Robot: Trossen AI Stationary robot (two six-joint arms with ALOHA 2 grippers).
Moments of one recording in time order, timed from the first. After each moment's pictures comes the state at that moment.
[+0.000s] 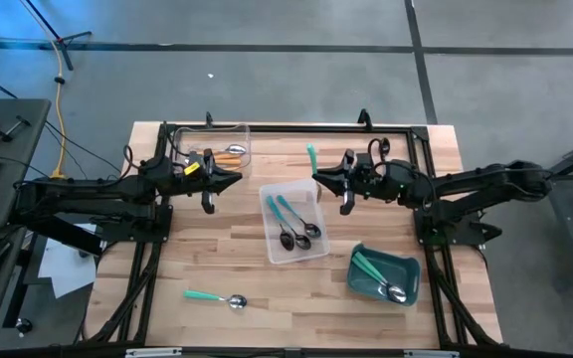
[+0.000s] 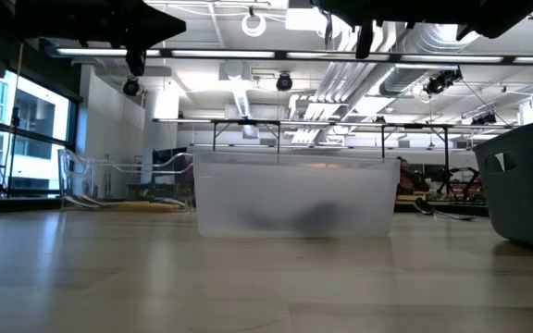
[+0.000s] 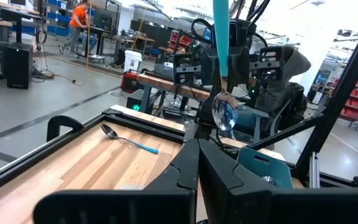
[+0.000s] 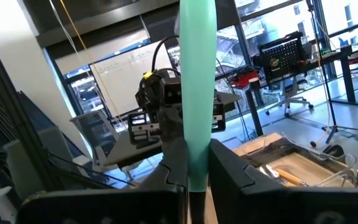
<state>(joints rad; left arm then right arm) 0.18 0.73 0.37 0.42 0.02 -0.25 -0.04 1.20 0.62 0.77 0.10 0.31</state>
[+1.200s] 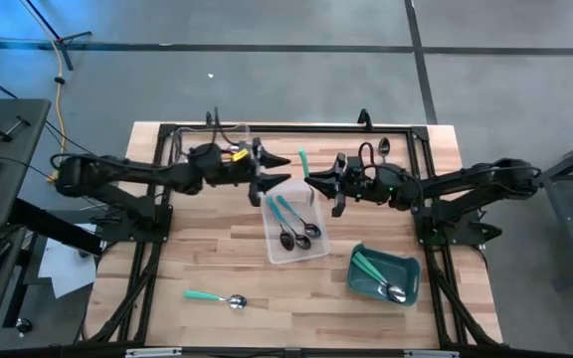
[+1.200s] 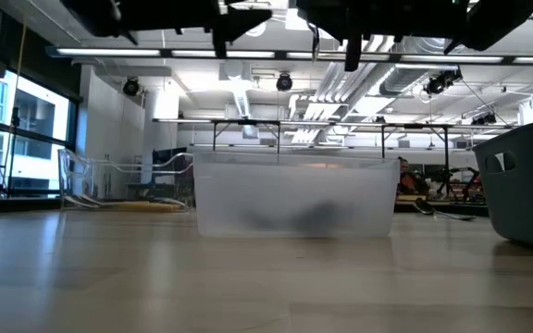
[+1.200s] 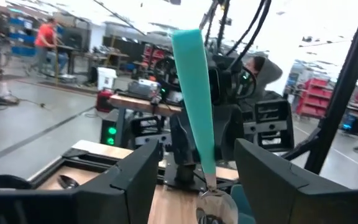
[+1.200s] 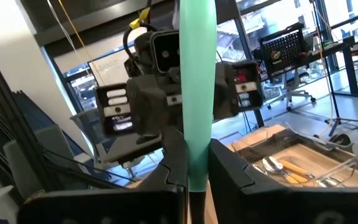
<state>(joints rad) 0.17 1.34 0.75 0.74 0.12 -0.21 -0.04 1.32 0.62 0.88 0.09 0.34</state>
